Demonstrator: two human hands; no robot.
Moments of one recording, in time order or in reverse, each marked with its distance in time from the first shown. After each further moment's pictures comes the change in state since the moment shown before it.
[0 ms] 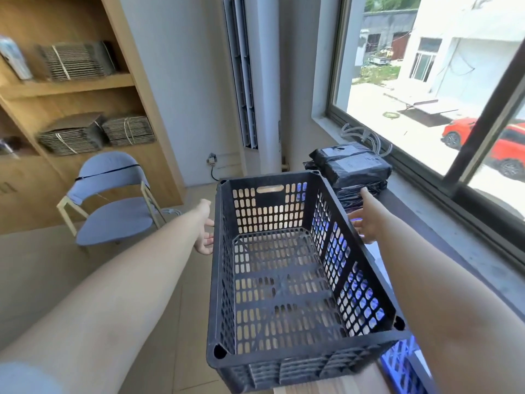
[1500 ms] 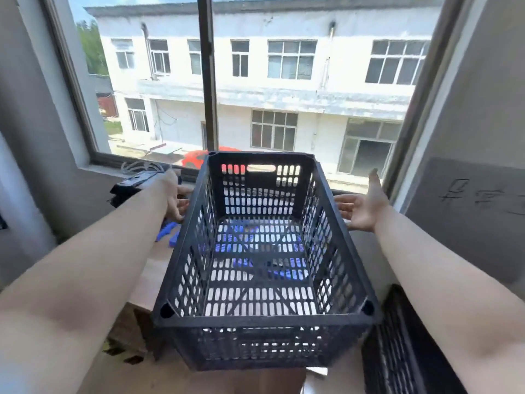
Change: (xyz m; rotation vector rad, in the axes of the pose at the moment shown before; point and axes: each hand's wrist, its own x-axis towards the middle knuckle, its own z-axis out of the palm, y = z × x) left_hand -0.212 -0.062 -0.013 0.401 -0.982 0.360; right_hand -0.525 0.261 0.009 0.804 0.626 -0.401
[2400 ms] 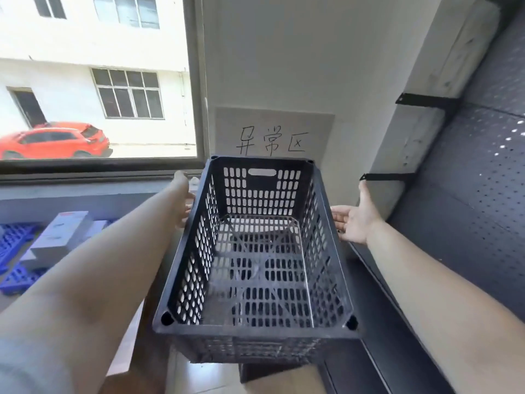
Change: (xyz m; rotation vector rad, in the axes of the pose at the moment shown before) left_hand -0.080 -0.200 0.551 0.415 -0.266 -0.055; right_hand -0.191 -0.010 -0.494 0.111 0.551 0.015
